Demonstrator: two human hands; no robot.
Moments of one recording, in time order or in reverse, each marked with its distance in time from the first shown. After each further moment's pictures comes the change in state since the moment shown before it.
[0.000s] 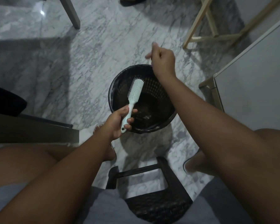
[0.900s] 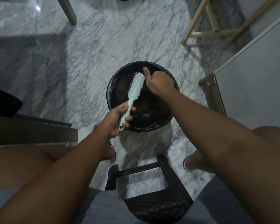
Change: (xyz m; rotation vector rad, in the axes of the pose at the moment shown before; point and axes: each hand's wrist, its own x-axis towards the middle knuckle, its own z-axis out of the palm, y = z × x) left_hand 0.001 0.005 0.000 0.059 -0.049 0.047; right_hand -0.015 0.068 0.011 -0.815 -0.315 0.014
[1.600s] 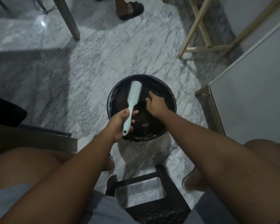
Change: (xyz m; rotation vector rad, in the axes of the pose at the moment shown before) left_hand 0.007 0.009 0.021 0.044 0.111 0.023; right_hand -0.037 0.014 0.016 0.256 -0.183 0.040
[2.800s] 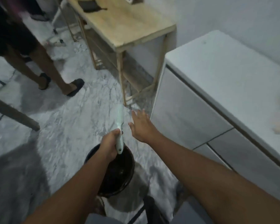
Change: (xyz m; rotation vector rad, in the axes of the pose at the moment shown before) left_hand -0.121 0.166 0.306 0.419 0.071 -0.026; right_hand -0.117 -0.062 -0.328 -0.129 0.281 0.072
